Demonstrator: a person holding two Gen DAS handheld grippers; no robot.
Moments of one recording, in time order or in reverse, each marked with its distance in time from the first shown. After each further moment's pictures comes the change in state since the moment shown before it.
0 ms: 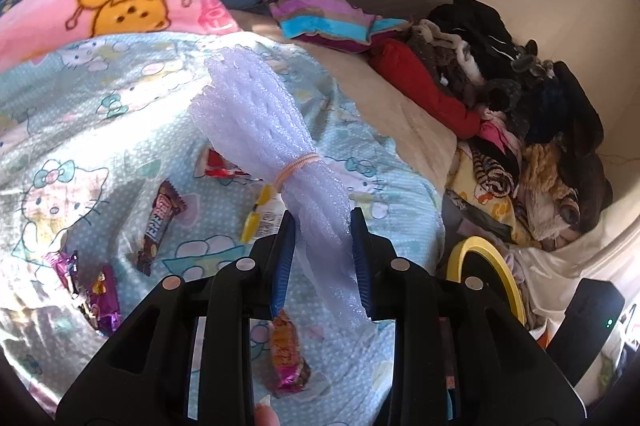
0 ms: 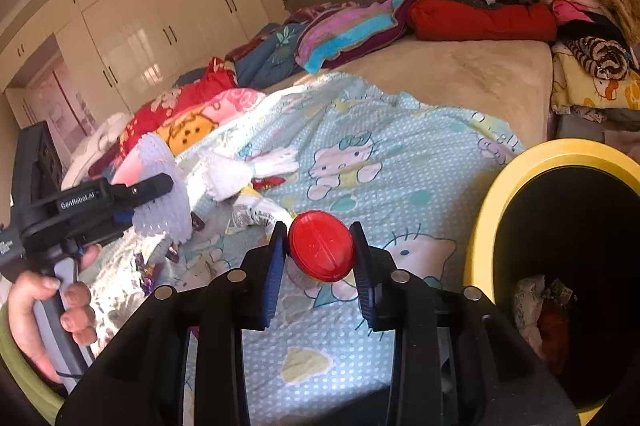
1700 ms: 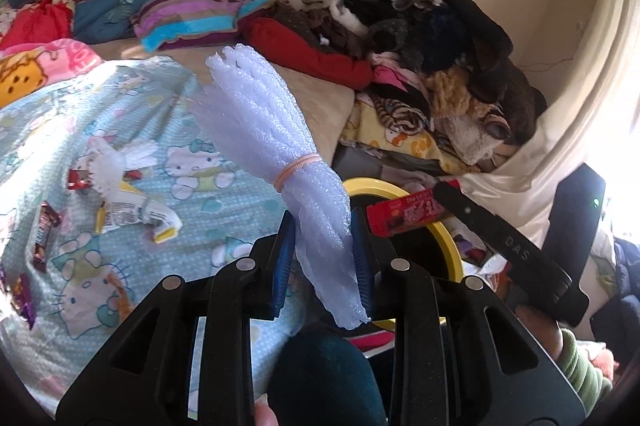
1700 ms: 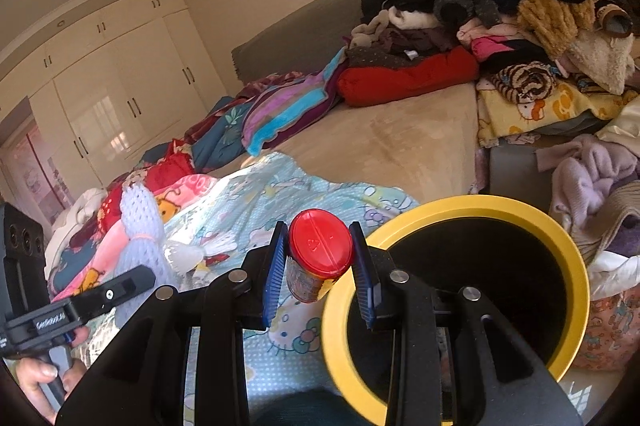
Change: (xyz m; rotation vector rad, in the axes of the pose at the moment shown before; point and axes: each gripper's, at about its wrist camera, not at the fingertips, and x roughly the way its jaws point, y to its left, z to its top) left arm -0.016 -0.133 -0.051 0.305 0.061 -0.243; right arm -0.118 -0.075 0.020 0.124 -0.228 -0.136
